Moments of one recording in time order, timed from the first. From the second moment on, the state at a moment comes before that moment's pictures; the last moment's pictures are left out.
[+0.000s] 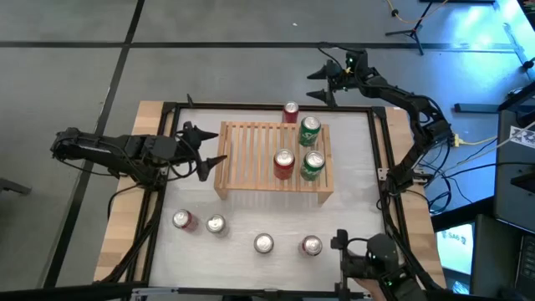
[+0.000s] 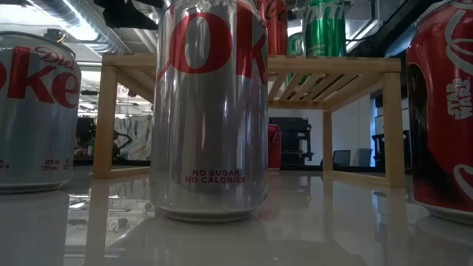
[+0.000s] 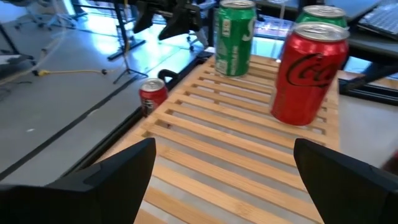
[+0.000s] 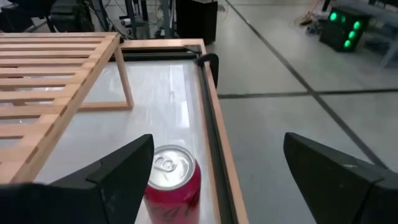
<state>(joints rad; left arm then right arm) -0.14 0.80 0.81 -0.38 -0.56 -0.23 -1.08 1.70 1.18 0.03 -0.96 -0.48</state>
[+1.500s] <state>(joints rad) -0.14 0.80 0.81 -0.38 -0.63 -0.26 -0.93 1.81 1.18 0.08 -0.93 -0.58</state>
